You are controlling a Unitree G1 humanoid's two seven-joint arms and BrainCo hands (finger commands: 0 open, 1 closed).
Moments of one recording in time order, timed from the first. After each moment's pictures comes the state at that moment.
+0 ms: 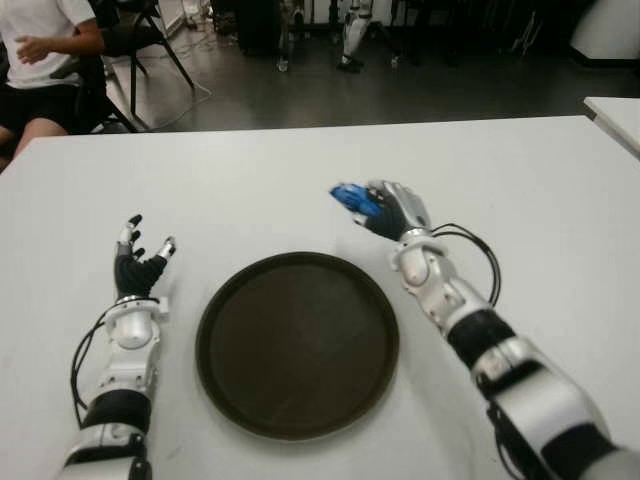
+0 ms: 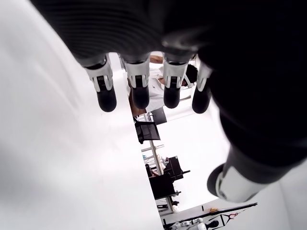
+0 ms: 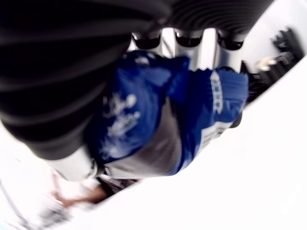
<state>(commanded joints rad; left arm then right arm) -0.34 0.23 0.18 0.82 0.06 -0.35 0.26 -0.41 0.00 0.43 0.18 -0.55 0.04 -0.28</state>
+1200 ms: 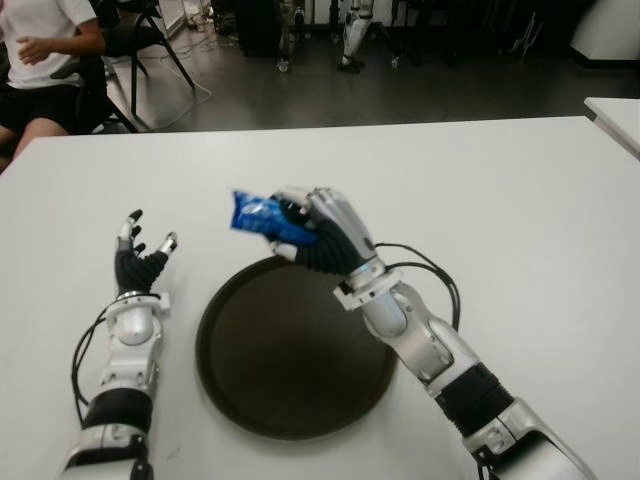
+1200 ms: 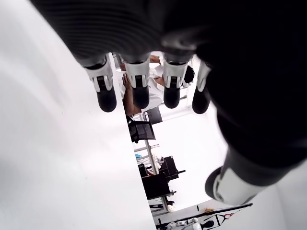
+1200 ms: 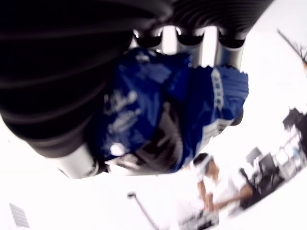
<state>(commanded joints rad) -0.31 0.19 0.18 0.73 0.06 -0.29 0.28 -0.41 0.00 0.50 0.24 -0.56 -0.30 -0.14</state>
